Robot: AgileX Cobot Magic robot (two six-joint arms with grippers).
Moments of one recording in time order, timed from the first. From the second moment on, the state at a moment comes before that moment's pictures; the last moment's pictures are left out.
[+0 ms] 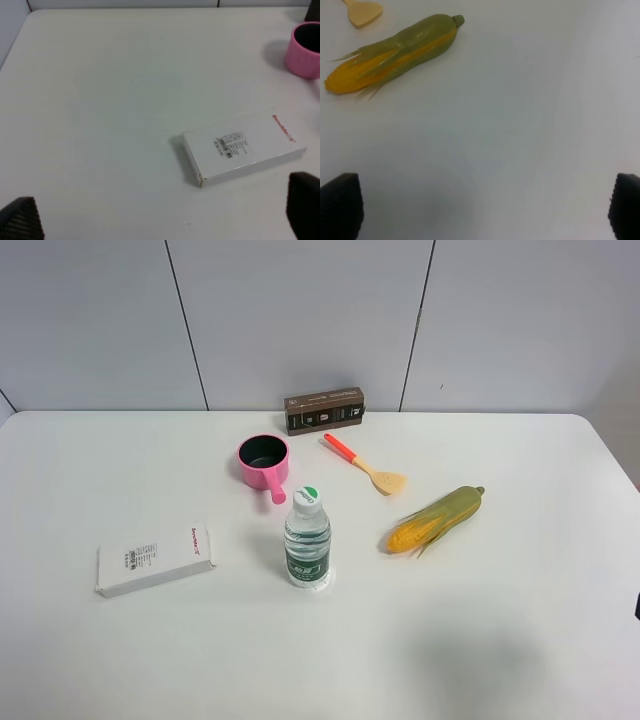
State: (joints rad) left arm 0.00 -0.01 -0.51 0.06 1.05 -0.08; right arm 0.07 0.16 -0.49 -0.05 1.07 0.04
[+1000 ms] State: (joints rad) left arm 0.00 -0.01 -0.51 0.06 1.05 -0.08; right arm 0.07 0.16 -0.49 -0.06 1.07 0.04
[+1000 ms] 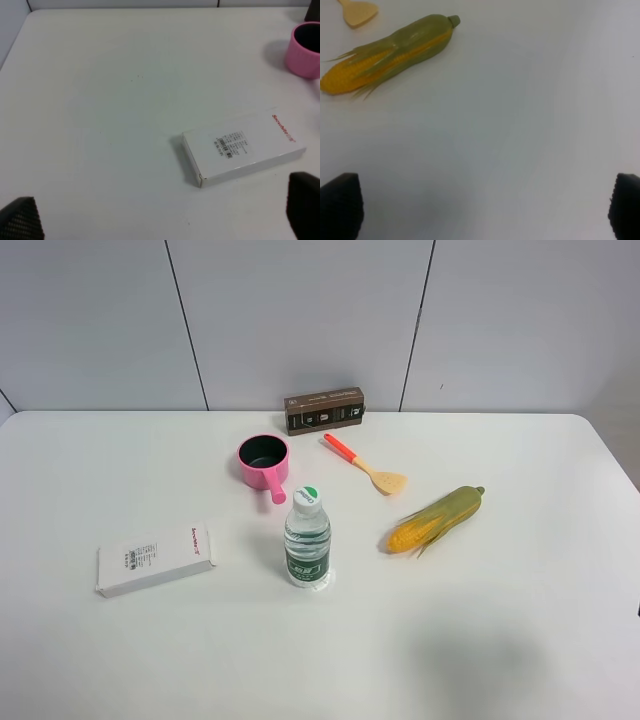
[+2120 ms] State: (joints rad) left arm 0.00 -0.01 -0.51 0.06 1.05 -0.08; right arm 0.07 1.08 -1.32 0.10 1.11 -0.16
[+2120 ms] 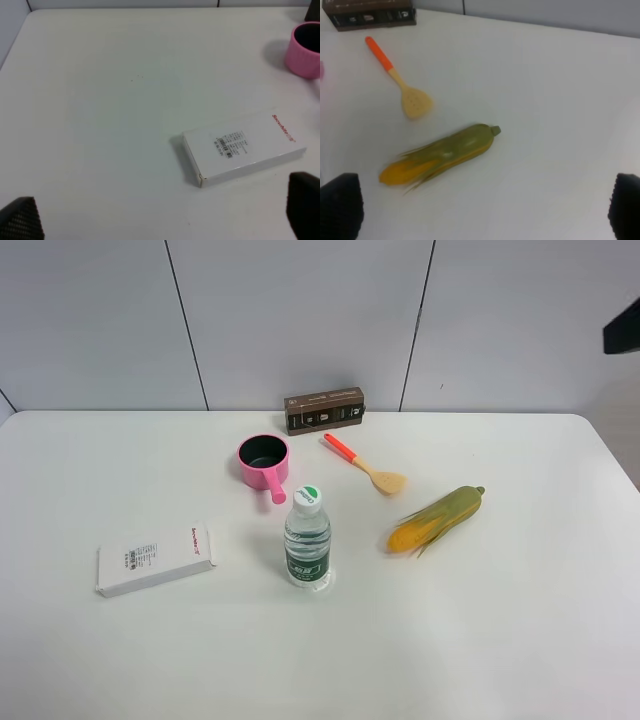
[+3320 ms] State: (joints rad) left arm 0.00 -0.01 -0.51 0.06 1.05 -0.08; right arm 0.28 1.90 -1.55 0.08 0.81 -0.33
